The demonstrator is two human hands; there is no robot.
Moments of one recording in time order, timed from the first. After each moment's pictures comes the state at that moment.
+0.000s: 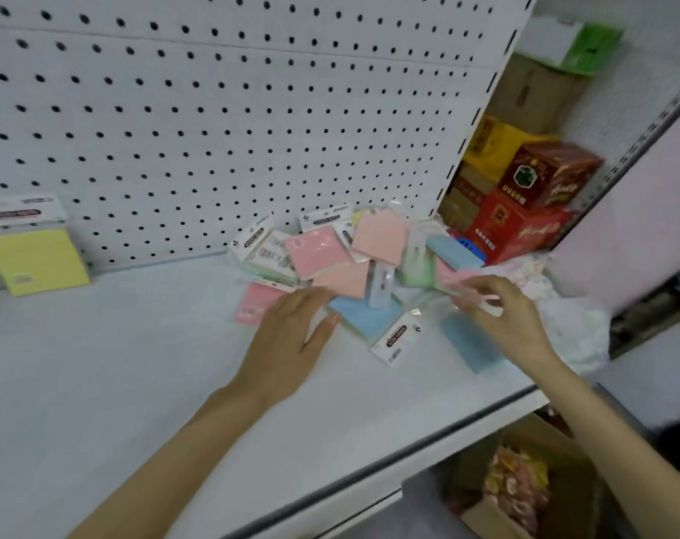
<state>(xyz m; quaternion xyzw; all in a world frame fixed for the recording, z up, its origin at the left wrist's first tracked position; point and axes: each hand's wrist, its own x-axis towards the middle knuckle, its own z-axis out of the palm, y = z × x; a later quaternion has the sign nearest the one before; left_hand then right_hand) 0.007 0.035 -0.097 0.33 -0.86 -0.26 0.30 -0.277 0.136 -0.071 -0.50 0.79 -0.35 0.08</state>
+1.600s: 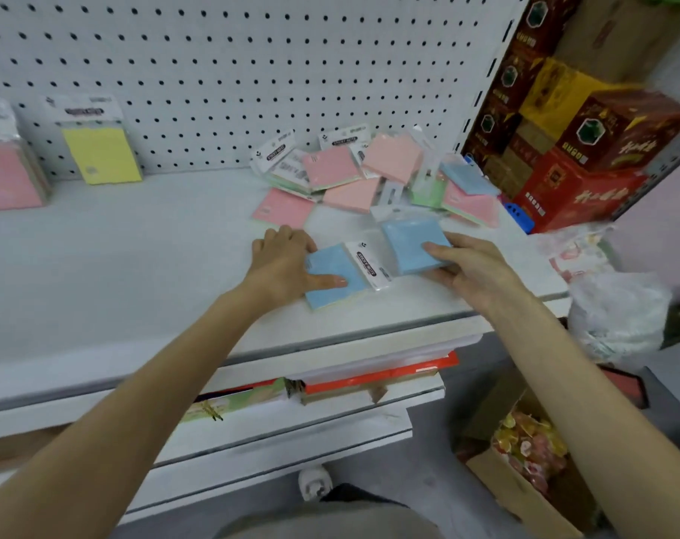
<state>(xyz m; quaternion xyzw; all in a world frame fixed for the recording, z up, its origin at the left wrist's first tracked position) 0.014 0.079 -0.105 0.52 -0.82 -0.20 0.11 -0.229 0.164 -0.085 -0.24 0.59 -0.57 0.51</state>
